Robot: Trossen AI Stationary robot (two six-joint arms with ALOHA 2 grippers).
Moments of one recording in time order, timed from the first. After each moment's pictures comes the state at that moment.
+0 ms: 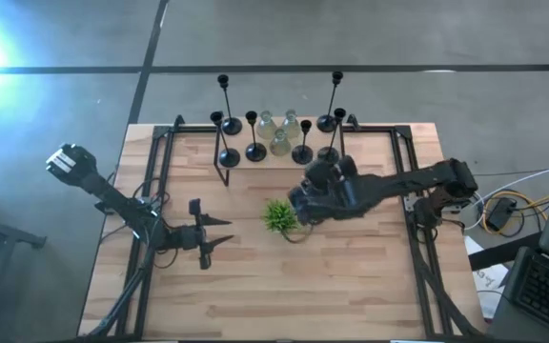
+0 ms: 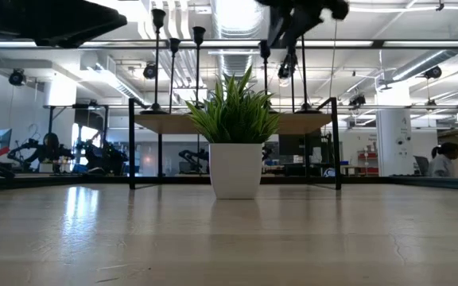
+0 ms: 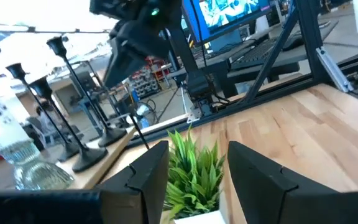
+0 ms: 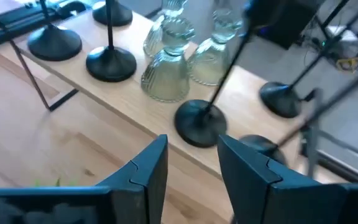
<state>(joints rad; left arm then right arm) -0.64 1.12 0.24 1.01 -0.79 0.43 0.20 1.72 1.64 -1.13 0.97 0.98</state>
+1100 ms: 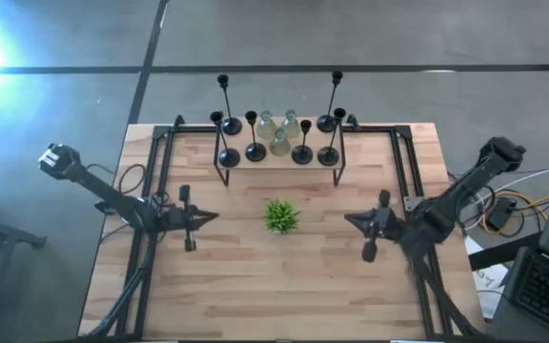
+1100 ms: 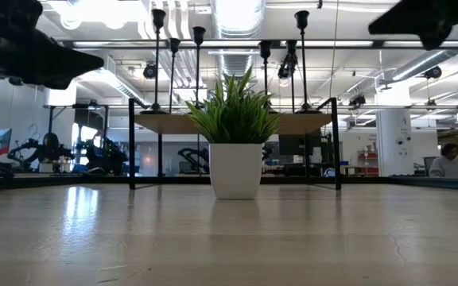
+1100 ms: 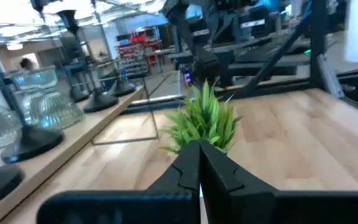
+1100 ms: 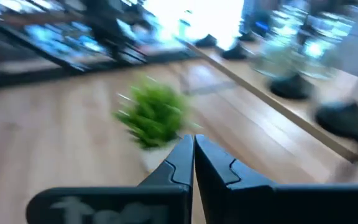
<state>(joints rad) -0.54 0.60 0.01 0.65 -0.68 0.18 0.73 0.96 0.59 -0.22 1.07 0.57</state>
